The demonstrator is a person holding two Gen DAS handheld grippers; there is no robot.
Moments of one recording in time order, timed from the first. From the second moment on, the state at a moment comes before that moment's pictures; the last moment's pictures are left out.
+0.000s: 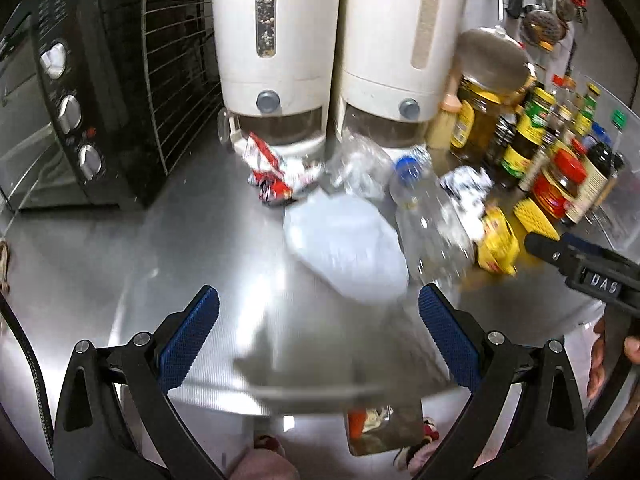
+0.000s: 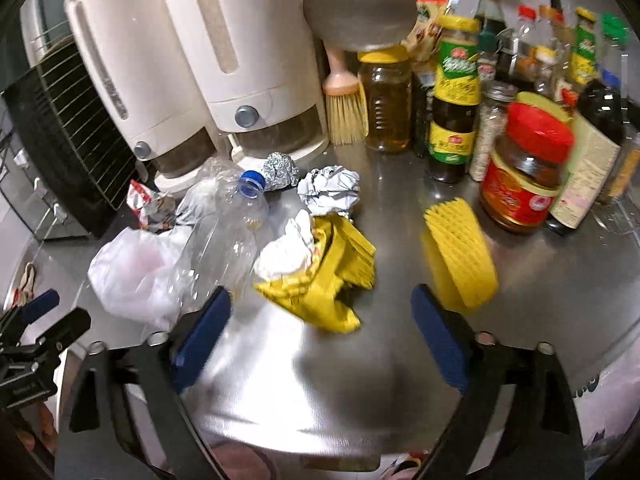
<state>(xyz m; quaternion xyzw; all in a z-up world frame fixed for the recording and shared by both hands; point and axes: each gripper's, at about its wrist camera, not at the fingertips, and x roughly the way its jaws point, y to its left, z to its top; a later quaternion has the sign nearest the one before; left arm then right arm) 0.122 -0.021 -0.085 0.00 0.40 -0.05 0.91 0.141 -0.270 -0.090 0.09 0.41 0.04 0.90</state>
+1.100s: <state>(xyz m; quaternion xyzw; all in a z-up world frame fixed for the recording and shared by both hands) 0.160 -0.022 -0.096 0.01 0.44 -0.03 0.90 0.145 -0.273 -0.093 0.09 0.43 0.07 0.90</state>
